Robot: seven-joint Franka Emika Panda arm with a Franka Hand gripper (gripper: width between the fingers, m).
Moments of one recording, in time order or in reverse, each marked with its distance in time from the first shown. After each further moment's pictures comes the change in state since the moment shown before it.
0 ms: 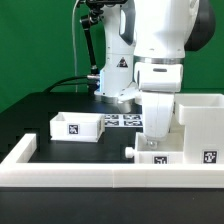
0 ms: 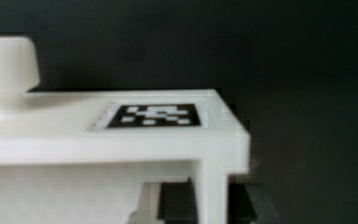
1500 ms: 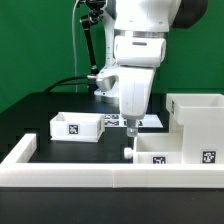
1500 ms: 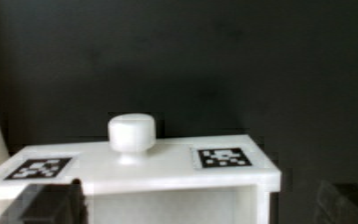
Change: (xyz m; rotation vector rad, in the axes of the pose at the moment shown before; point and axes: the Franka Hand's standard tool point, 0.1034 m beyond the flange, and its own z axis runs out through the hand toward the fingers) arm -0.037 0.024 -0.041 0.024 -0.019 0.002
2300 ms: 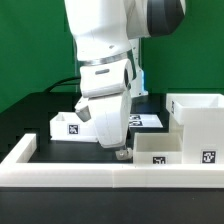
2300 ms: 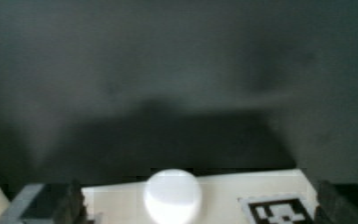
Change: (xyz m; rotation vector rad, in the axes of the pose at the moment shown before) arm -0.015 0.017 0.033 0.044 0.255 -0.003
